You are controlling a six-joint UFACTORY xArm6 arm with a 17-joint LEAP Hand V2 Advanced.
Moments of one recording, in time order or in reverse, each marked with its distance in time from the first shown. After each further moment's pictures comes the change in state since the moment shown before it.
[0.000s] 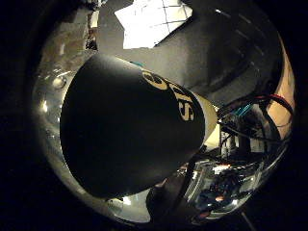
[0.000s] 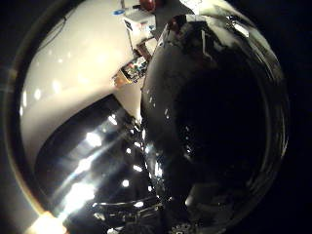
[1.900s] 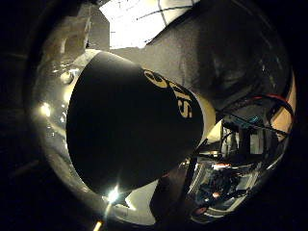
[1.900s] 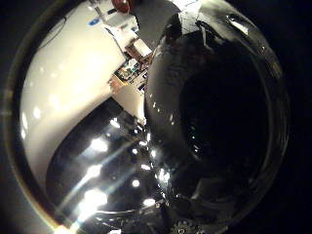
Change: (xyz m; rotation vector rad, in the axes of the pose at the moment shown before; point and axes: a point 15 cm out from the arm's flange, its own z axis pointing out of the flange) arm 0.039 -0.063 0.016 -0.018 -0.044 0.086
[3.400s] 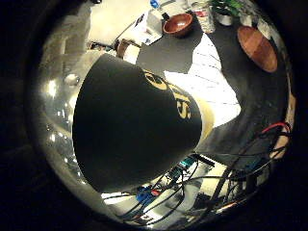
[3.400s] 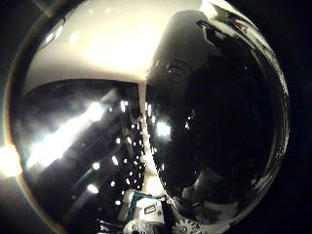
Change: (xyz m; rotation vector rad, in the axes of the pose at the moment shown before) arm -0.243 -0.004 0.005 0.495 -0.142 -0.616
